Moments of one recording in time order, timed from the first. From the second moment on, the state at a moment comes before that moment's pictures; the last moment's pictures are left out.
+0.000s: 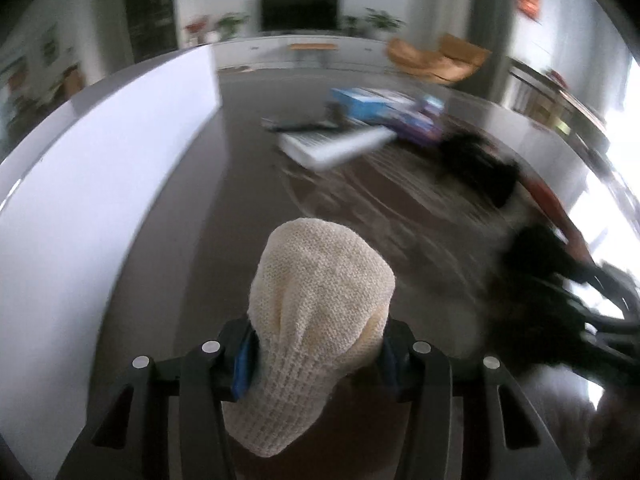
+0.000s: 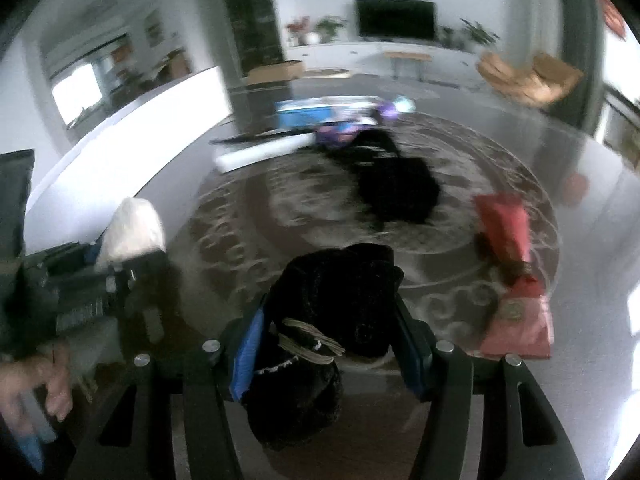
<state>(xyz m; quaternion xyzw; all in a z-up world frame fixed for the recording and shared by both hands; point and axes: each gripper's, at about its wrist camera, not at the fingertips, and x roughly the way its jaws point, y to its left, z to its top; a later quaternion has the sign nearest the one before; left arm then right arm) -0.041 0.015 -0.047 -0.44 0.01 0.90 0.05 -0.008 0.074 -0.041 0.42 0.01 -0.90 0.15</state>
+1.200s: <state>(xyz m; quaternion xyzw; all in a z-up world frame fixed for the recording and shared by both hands) -0.039 -0.001 -0.053 -0.46 0.01 0.89 0.01 -0.005 0.040 -0.053 0.45 0.08 -0.88 0.14</state>
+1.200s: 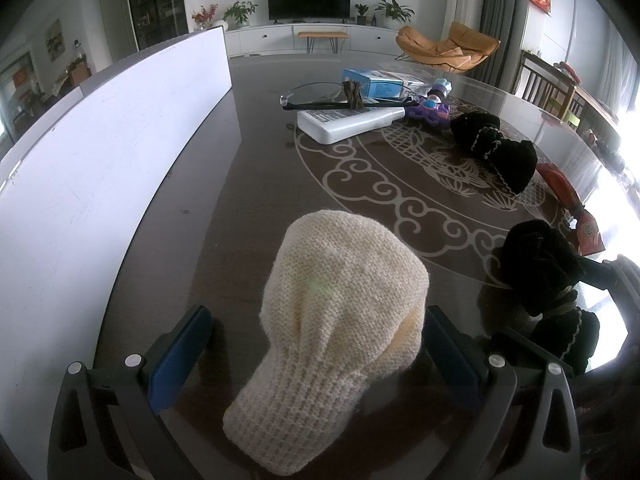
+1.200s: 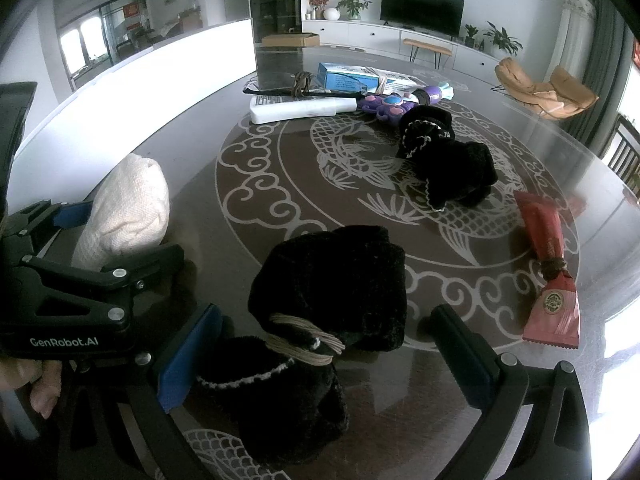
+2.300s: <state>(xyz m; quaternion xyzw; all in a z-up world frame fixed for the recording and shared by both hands) -0.024 -0.009 -0.032 -0.42 -0.06 0.90 0.10 0.007 0.057 -0.040 0.42 -0.01 -0.90 0.13</state>
